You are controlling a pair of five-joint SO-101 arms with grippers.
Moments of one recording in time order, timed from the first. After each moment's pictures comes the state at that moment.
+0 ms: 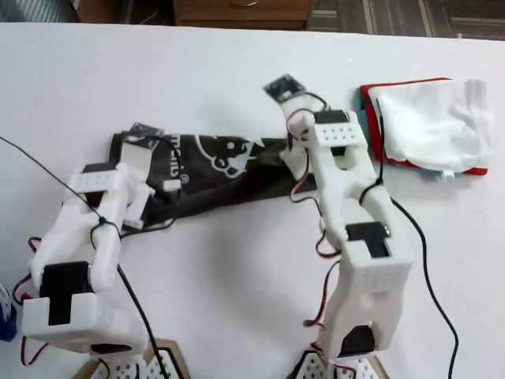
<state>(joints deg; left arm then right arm) -14.5 2.5 37.1 53.0 -20.8 -10.5 27.9 -9.0 64.4 28.4</state>
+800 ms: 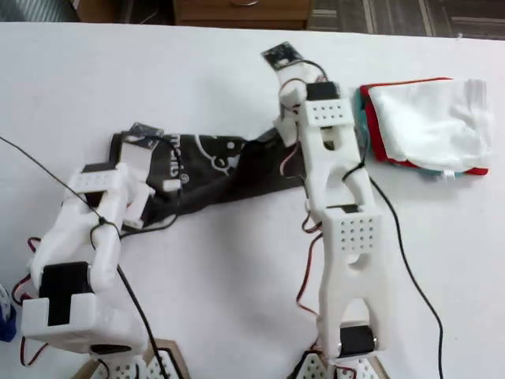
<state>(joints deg) -14.5 2.5 37.1 53.0 -20.8 -12.0 51.6 -49.7 77.4 24.3</state>
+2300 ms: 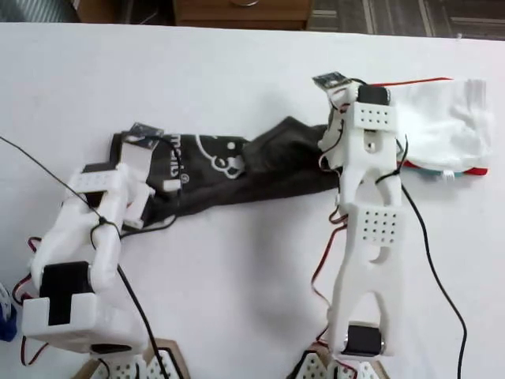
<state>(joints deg) -14.5 2.5 37.1 53.0 -20.8 1.7 61.3 -61.1 100.0 28.9</state>
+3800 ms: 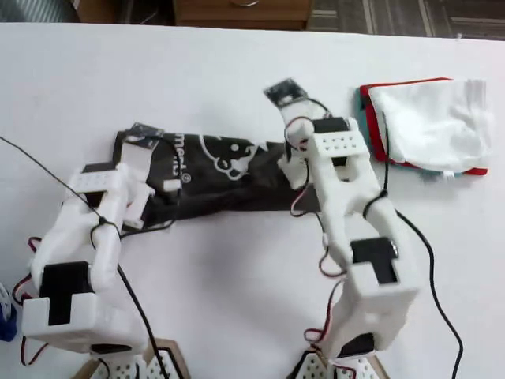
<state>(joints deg) -14.5 2.5 37.1 53.0 -20.8 -11.5 17.8 5.4 65.1 24.3</state>
